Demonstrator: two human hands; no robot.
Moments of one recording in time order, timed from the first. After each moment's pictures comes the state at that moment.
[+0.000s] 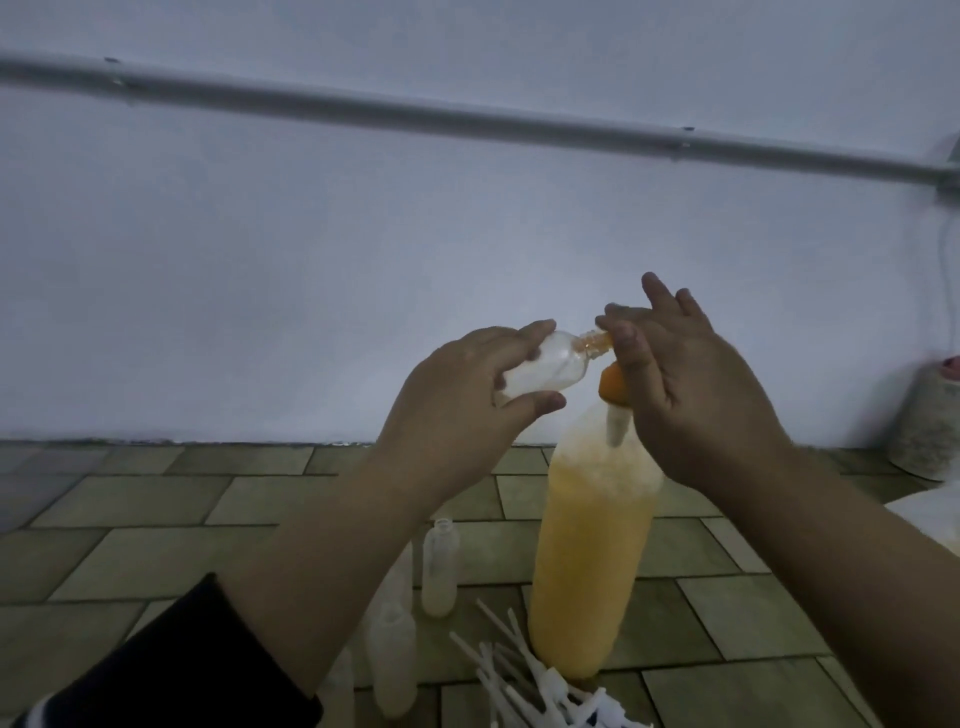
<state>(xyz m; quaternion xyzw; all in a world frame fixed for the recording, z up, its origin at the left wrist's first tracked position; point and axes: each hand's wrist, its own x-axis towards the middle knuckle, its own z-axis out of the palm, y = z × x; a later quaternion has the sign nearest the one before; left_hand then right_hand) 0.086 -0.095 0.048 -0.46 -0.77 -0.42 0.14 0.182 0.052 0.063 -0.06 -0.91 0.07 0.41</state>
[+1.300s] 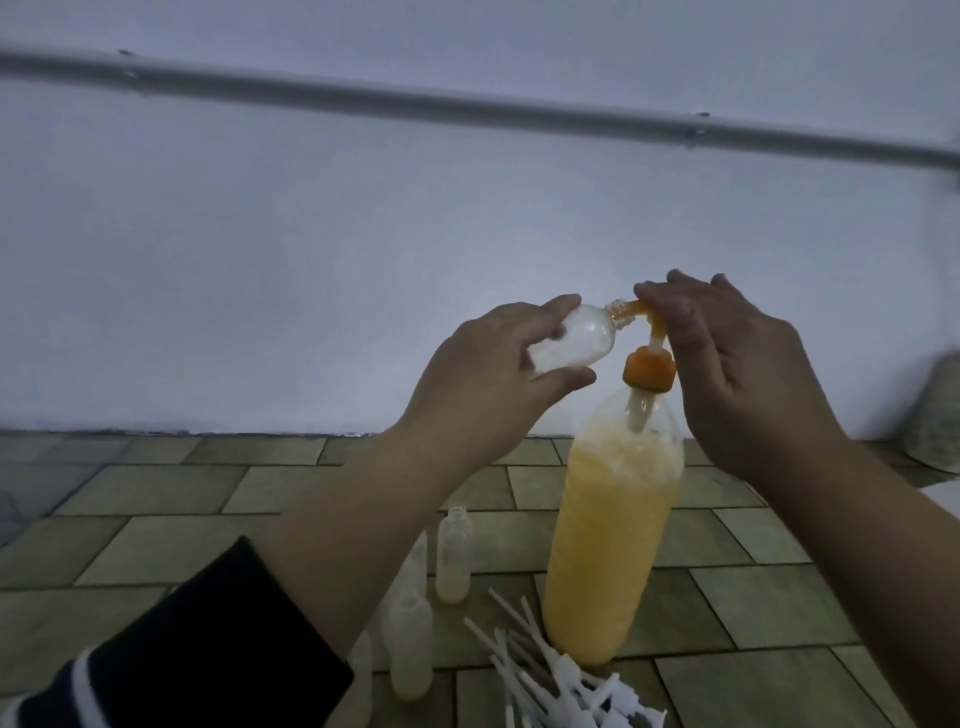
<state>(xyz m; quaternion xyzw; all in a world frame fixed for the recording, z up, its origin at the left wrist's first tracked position) 0.088 -0.092 0.061 -0.46 -0.77 -0.43 0.12 0.189 0.062 0.066 -0.04 -0.89 0.09 0.45</state>
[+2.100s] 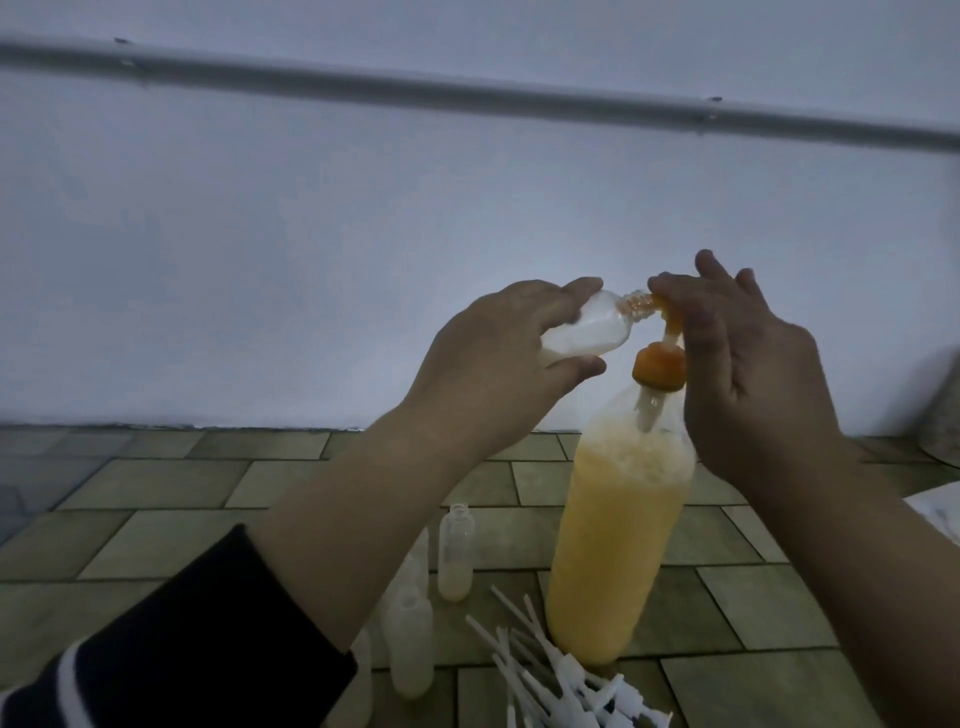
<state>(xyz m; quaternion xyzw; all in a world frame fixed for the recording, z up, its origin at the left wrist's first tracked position) 0.088 -0.087 0.068 -0.48 -0.78 -0.35 0.18 0.184 0.061 0.055 -0.05 -0.86 0.12 0.50</state>
